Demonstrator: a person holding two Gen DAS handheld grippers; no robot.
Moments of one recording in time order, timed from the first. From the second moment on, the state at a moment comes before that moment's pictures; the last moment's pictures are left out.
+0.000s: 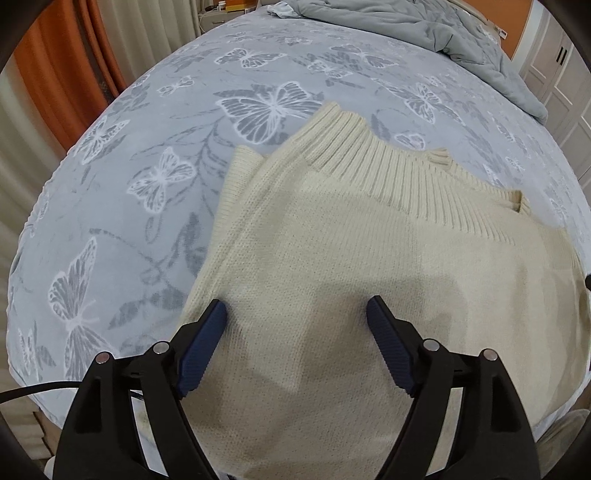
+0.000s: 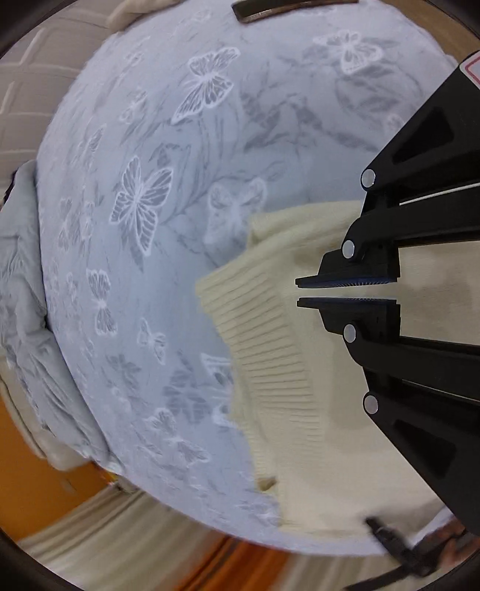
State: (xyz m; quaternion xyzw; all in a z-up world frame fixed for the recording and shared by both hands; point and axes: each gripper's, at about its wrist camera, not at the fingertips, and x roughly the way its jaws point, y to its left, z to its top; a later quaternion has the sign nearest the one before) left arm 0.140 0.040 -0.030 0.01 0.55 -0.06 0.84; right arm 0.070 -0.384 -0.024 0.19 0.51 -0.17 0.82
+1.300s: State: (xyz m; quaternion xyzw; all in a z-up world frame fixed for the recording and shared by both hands) left arm 0.053 0.141 -0.026 -0.15 0.55 -0.02 0.82; right arm 0.046 -0.210 0.003 0.15 0.54 -0.05 0.82
